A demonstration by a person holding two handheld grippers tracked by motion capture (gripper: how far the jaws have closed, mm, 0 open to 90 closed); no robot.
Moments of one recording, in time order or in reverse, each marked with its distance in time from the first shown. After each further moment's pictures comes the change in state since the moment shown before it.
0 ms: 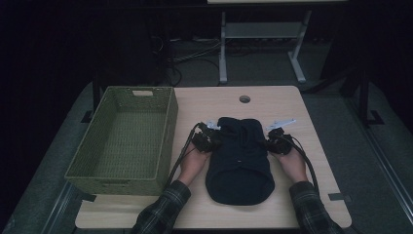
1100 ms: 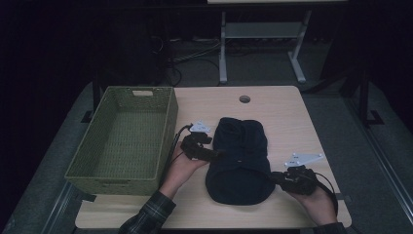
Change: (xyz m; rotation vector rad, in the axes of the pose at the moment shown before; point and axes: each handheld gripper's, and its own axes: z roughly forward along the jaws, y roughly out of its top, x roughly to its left) left arm -0.019 -0.009 -0.070 -0.162 -0.170 -0.017; right arm 0.066 -0.073 -0.098 -0.026 0.109 -0.023
